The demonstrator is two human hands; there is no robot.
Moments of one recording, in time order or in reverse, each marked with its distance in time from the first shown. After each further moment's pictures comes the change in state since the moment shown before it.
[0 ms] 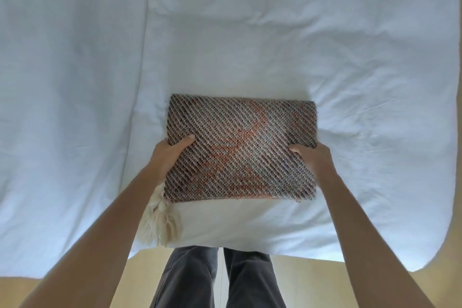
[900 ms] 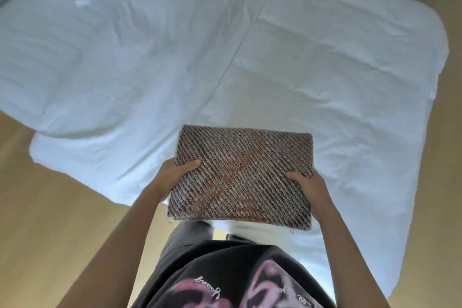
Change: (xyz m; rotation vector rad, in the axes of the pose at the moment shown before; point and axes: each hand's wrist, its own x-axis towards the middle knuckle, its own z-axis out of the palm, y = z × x) left_hand -0.246 -0.040 -0.059 -0.355 0.020 0.140; right_hand -0.197 -0.037 -0.069 0.002 -0.326 -0.252
